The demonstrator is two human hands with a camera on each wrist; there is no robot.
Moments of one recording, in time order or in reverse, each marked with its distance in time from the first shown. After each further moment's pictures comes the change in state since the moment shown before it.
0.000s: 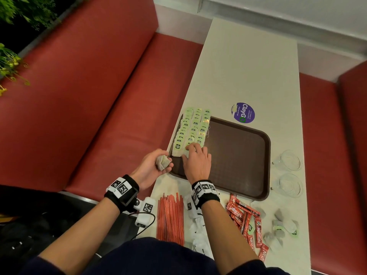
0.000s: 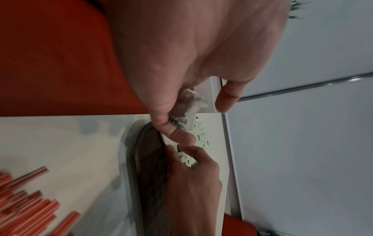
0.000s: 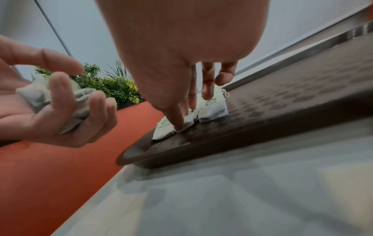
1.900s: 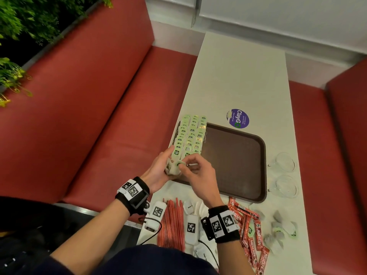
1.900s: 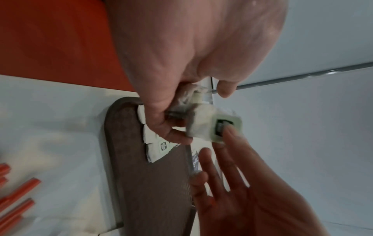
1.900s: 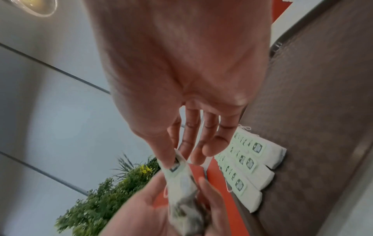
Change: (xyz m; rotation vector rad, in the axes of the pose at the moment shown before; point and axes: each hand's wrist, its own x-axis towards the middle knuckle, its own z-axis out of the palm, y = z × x) left_hand -0.003 0.001 0.031 0.018 -0.074 -0.051; right_hand -0.059 -0.013 -0.102 1.009 -0.132 0.083
